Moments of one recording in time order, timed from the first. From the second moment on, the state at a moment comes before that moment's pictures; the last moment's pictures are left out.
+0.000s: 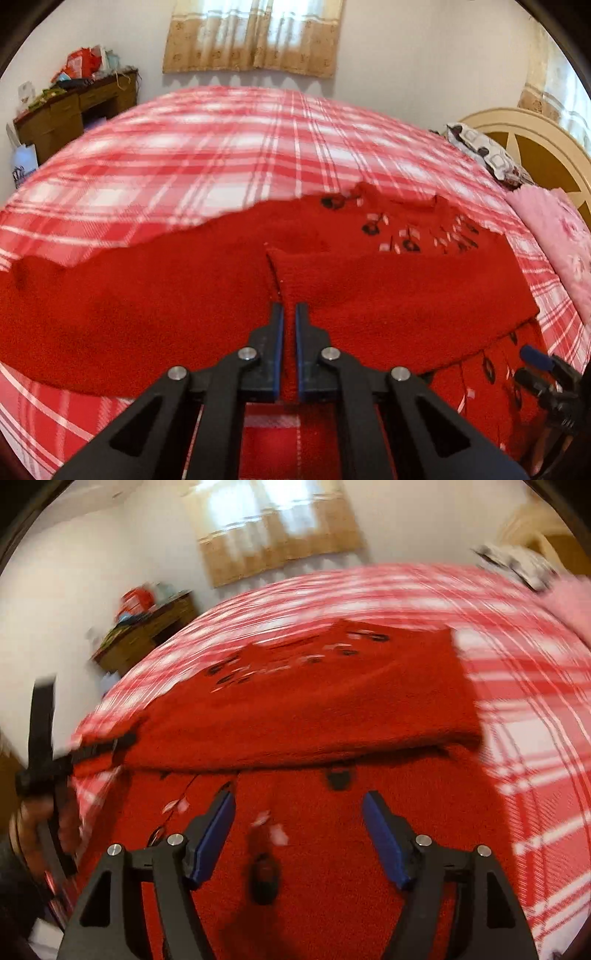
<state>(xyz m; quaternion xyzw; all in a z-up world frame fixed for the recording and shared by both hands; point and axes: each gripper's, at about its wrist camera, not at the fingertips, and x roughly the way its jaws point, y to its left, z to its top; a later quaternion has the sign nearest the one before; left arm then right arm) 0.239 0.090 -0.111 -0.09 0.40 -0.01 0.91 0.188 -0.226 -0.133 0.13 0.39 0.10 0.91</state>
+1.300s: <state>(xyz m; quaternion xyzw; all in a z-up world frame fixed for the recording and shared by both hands) 0.235 0.083 -0.129 -0.08 0.40 -0.01 0.91 0.248 -0.259 -0.130 0.13 0.42 0.02 0.90</state>
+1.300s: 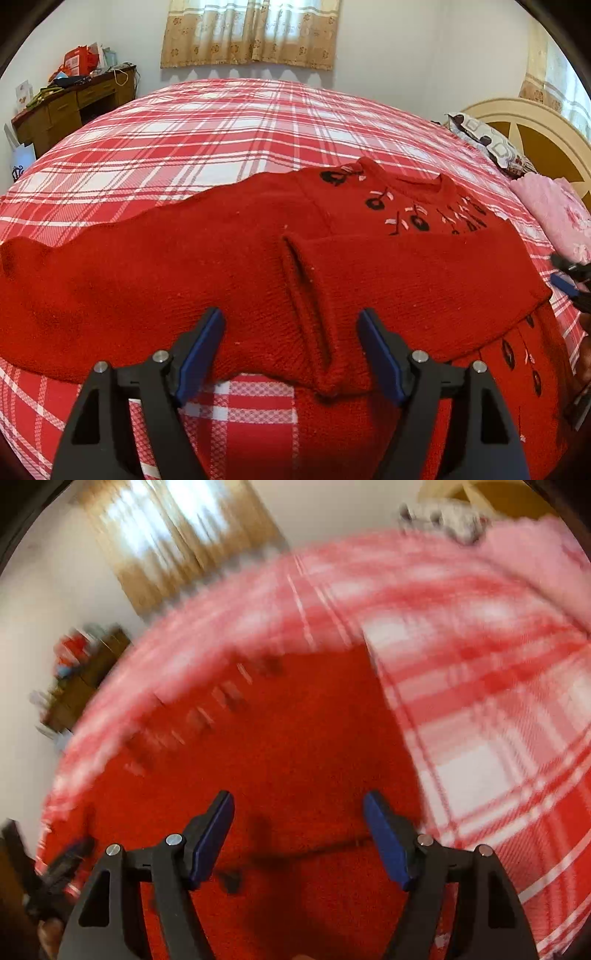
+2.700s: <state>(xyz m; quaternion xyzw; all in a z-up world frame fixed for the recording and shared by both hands) 0.118 0.373 -0.125 -0.24 0.34 0.27 0.87 0.233 -0.129 -0.141 -0.05 0.41 0.08 0.91</state>
